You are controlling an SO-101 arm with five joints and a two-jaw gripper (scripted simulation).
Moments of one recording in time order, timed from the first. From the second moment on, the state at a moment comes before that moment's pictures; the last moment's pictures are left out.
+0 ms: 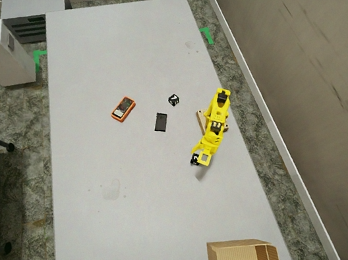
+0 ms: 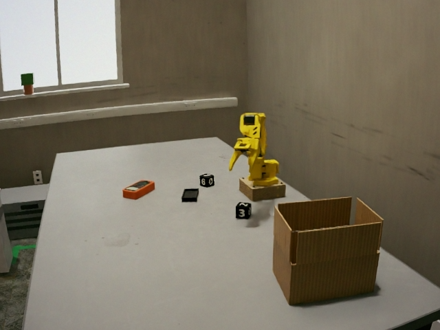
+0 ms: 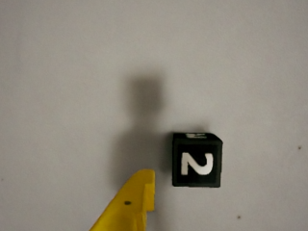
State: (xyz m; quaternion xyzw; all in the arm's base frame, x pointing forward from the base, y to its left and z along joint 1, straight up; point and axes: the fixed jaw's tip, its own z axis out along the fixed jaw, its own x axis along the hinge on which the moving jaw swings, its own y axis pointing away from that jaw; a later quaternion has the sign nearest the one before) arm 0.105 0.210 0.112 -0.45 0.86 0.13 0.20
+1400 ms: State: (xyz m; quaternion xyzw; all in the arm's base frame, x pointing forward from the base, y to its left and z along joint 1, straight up) arm 0.090 0.190 0.015 -0.47 0.88 0.00 0.00
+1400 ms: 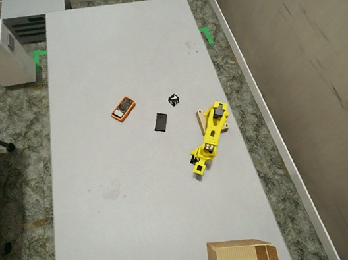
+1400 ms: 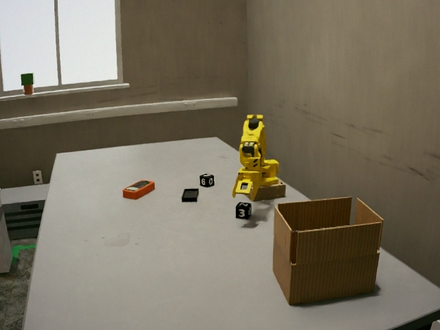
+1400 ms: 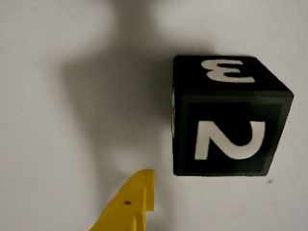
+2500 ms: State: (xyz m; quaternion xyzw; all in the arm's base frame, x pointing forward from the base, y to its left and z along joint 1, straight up) arm 0.092 0.194 0.001 -0.47 0.88 0.00 0.00
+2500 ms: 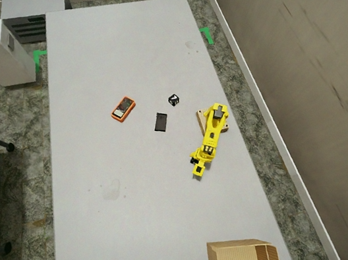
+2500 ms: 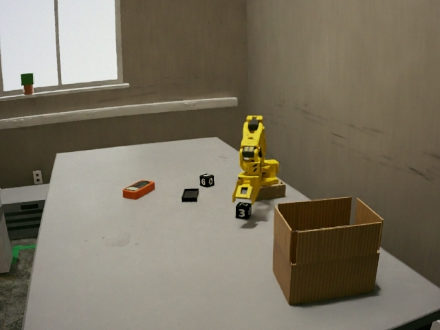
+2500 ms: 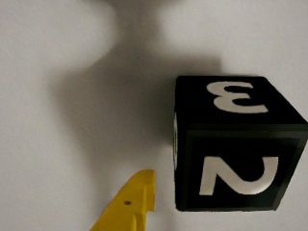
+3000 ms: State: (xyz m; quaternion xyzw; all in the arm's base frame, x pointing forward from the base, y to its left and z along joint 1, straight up) arm 0.092 0.194 -0.018 -0.47 0.88 0.00 0.01
